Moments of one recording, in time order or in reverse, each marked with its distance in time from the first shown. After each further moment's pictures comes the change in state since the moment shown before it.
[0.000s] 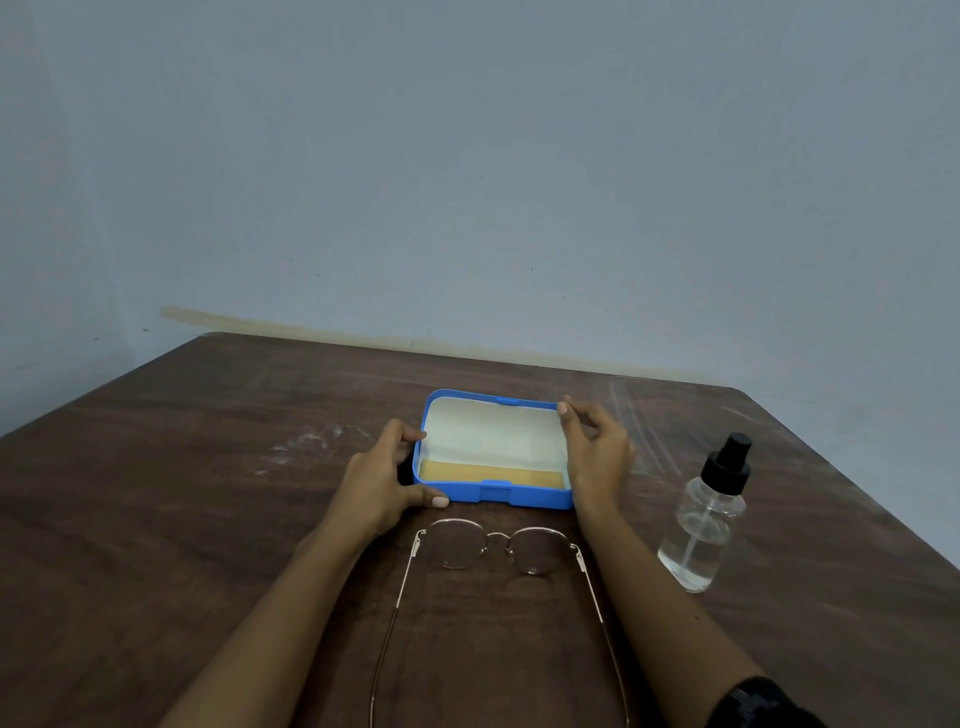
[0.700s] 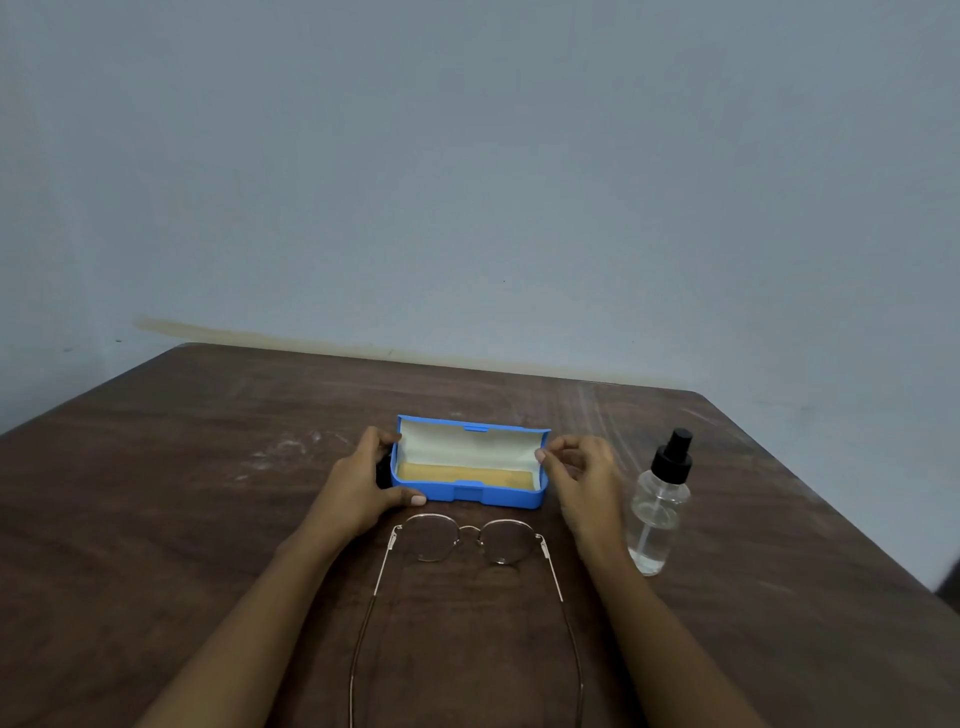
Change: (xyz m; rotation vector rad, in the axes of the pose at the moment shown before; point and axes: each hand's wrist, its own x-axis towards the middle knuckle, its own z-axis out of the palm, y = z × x) left_hand -0.006 0.000 0.001 -0.011 0.010 0.037; right_hand -0.027 -0.003 -0.045 -0.034 -0.148 -0.019
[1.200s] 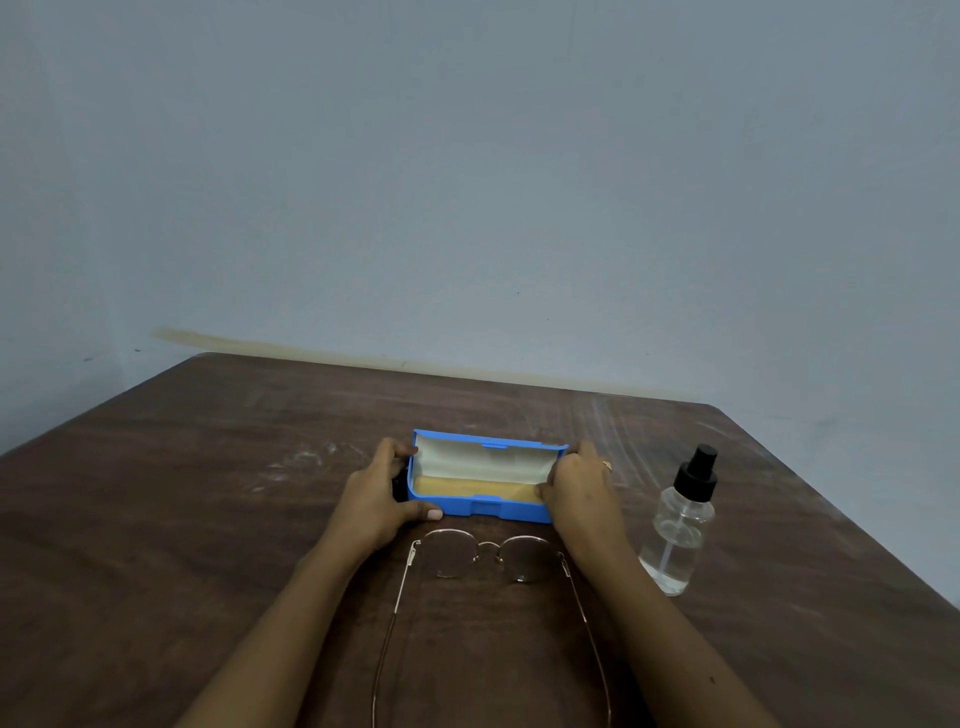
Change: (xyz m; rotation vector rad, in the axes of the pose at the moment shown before) left_hand 0.000 0.000 -0.001 -0.035 0.015 -0.004; right_hand 0.014 -0.015 0.024 -0.847 -0.258 -0.015
